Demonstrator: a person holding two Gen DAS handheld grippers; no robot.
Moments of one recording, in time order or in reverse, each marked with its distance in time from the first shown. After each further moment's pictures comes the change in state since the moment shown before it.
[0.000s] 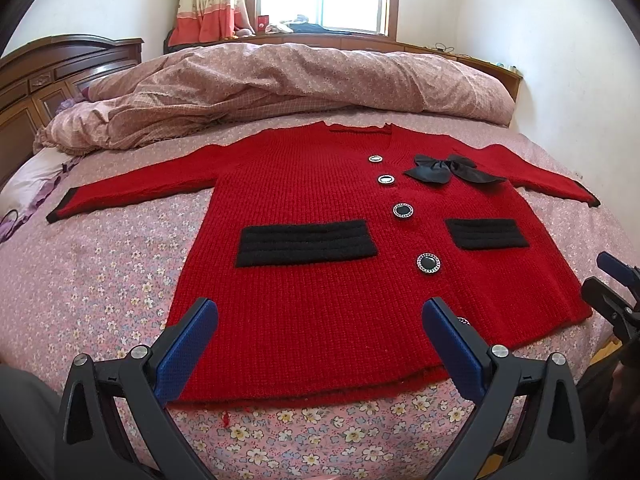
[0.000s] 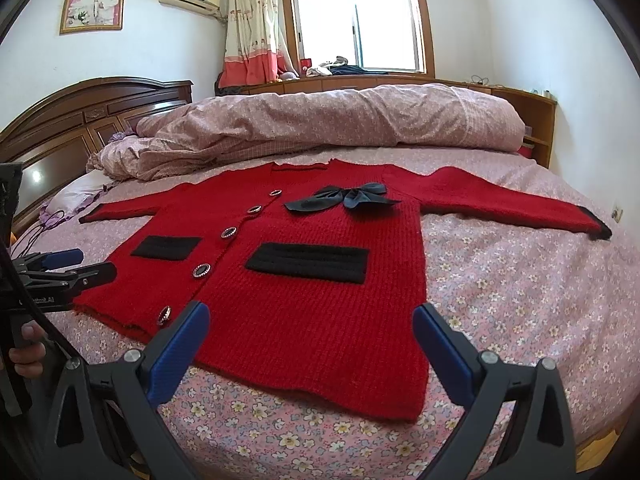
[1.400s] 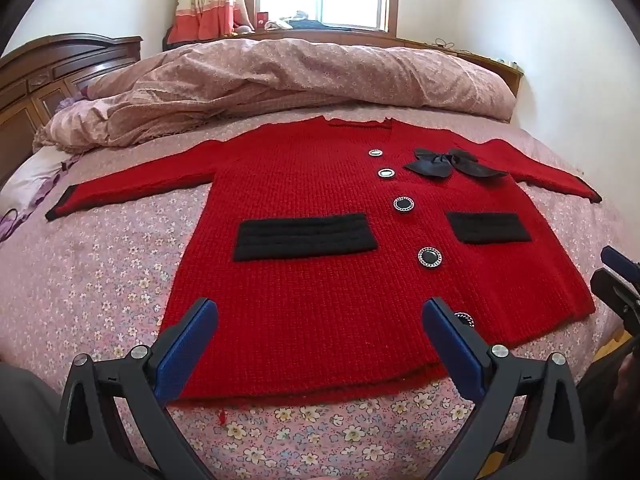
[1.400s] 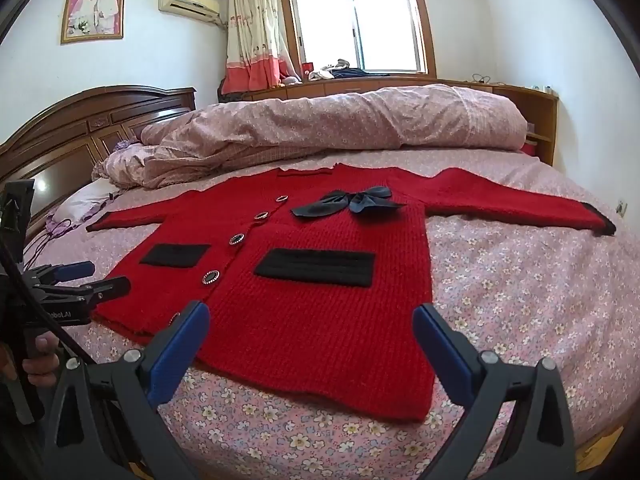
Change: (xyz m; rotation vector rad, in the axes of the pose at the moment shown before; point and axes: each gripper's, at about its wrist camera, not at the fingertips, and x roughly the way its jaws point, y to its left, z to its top) left arm 0.002 0.000 -0.002 0.003 0.014 -0.001; right arm -0.005 0.003 0.004 0.023 -0.006 0.023
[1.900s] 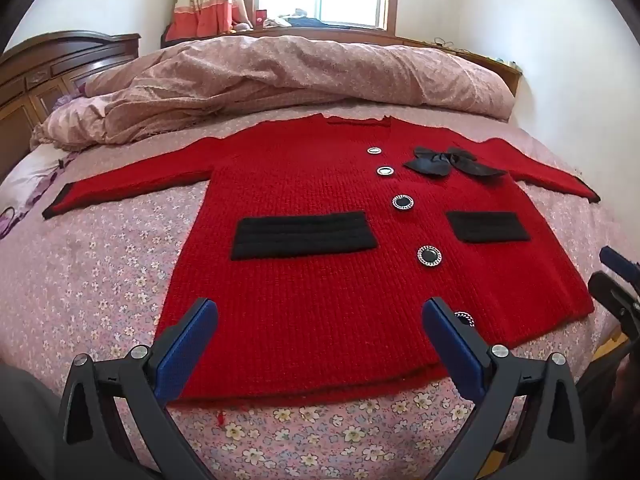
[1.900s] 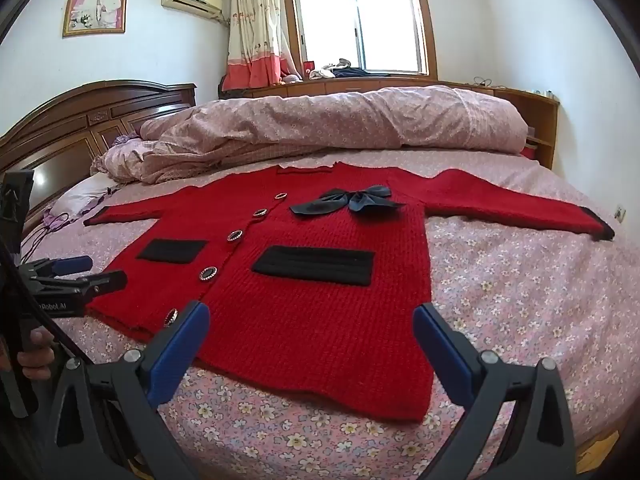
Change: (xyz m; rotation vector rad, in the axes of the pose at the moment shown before) left arm 0.004 0.000 -0.001 -0.014 0.000 -0.024; right arm -0.002 0.002 -0.002 -0.019 -0.006 -0.011
